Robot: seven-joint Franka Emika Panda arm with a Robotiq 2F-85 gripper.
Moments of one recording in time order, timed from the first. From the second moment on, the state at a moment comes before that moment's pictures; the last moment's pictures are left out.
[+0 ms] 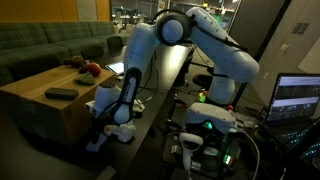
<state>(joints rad) 0.30 1.02 0.08 -1.87 -0.16 3.14 -0.08</state>
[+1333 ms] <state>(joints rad) 0.31 1.07 0.09 -1.86 -0.16 3.11 -0.08</state>
